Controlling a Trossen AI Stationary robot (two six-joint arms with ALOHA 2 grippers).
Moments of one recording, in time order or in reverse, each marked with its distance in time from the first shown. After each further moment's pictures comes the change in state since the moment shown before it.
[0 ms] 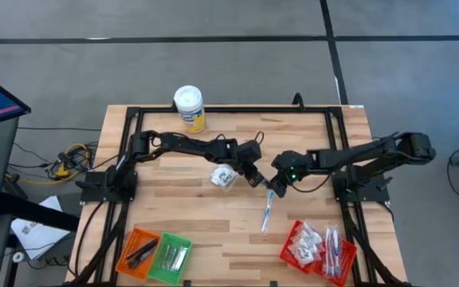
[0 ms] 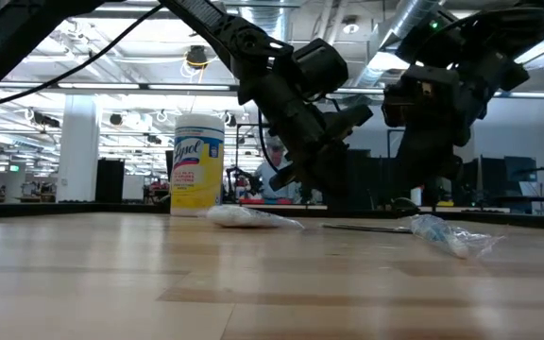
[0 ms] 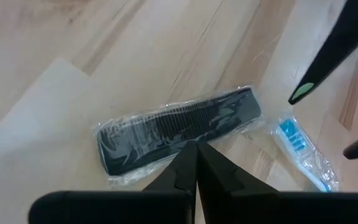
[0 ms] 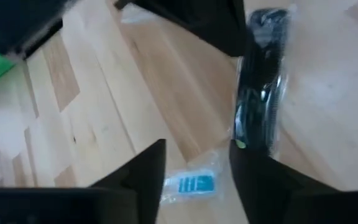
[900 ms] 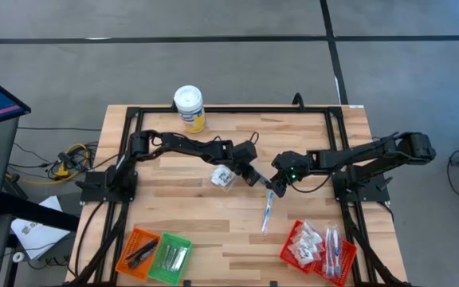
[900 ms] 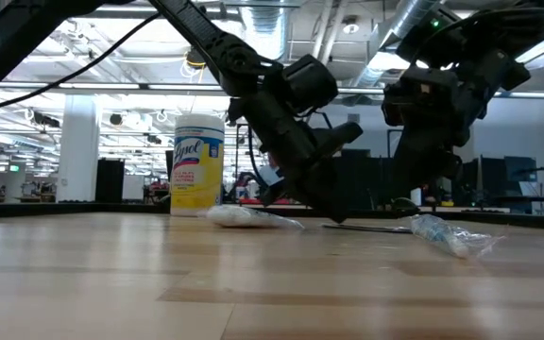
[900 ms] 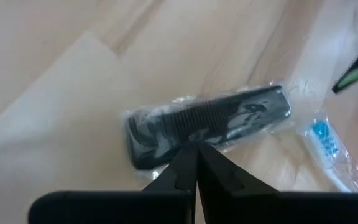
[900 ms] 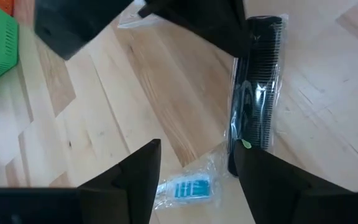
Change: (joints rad) left arm 0.016 -0.003 -0.111 0.127 0.009 -0.050; right arm 0.007 0.001 0.000 0.003 0.032 0.001
